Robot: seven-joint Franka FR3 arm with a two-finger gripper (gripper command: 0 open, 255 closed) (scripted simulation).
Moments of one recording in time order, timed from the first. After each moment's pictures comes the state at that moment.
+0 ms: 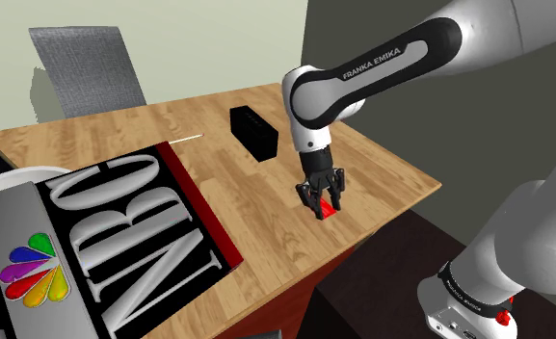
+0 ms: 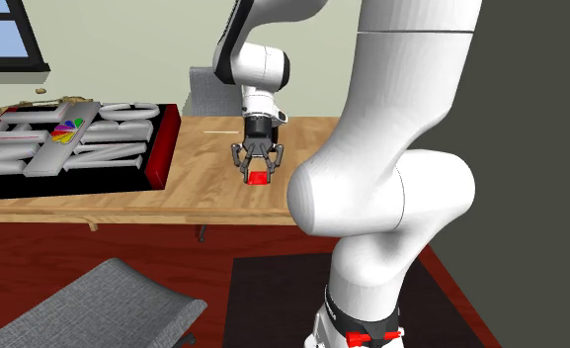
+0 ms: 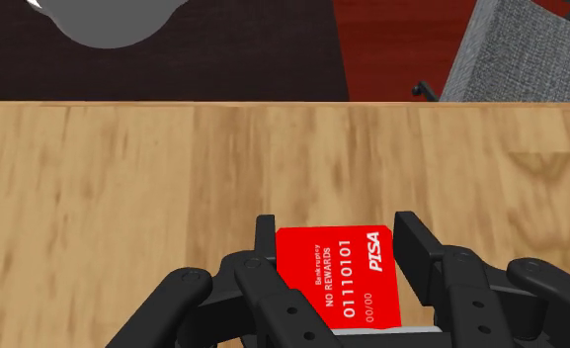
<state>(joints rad) 0.12 -0.04 0.23 -2.30 0.24 1.72 0.32</state>
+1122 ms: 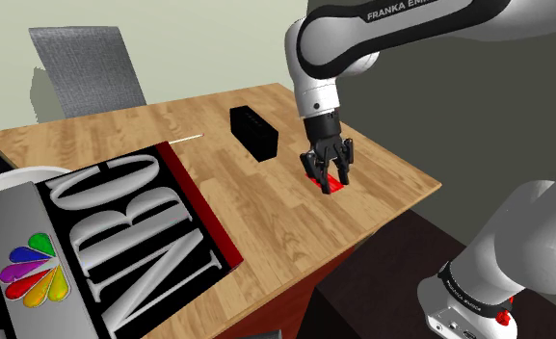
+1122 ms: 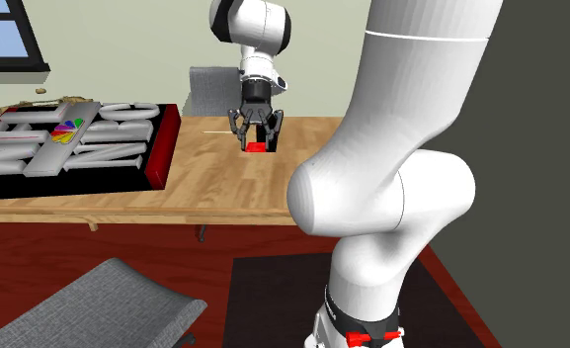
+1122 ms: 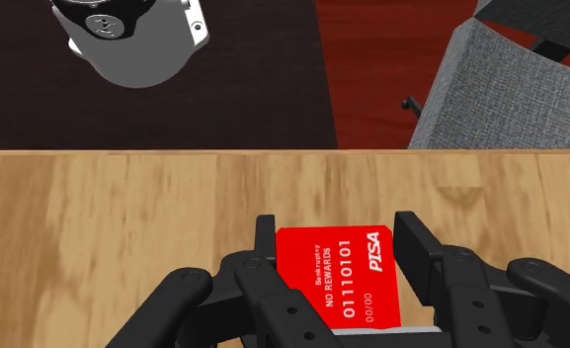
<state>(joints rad) 0.11 -0.14 0.22 -2.17 0.25 1.49 0.35</state>
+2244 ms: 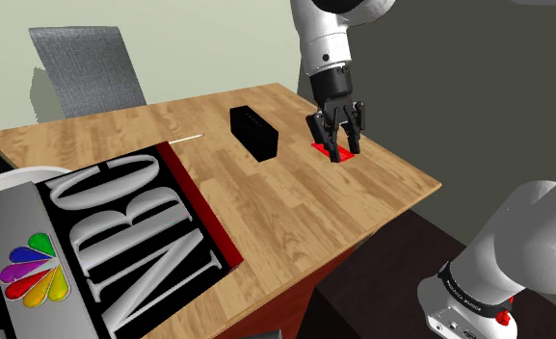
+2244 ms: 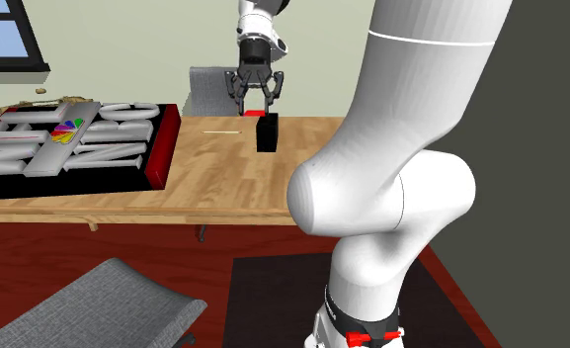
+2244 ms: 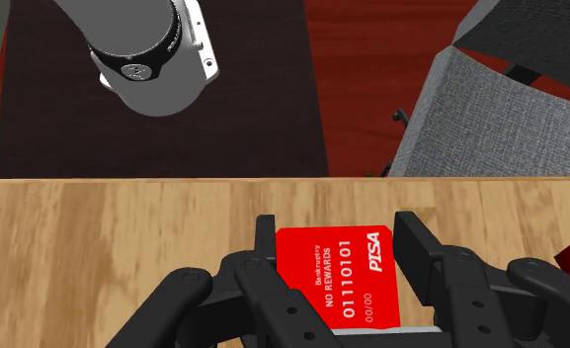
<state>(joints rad) 0.10 -0.18 0.20 -1.98 0.26 1.26 0.39</state>
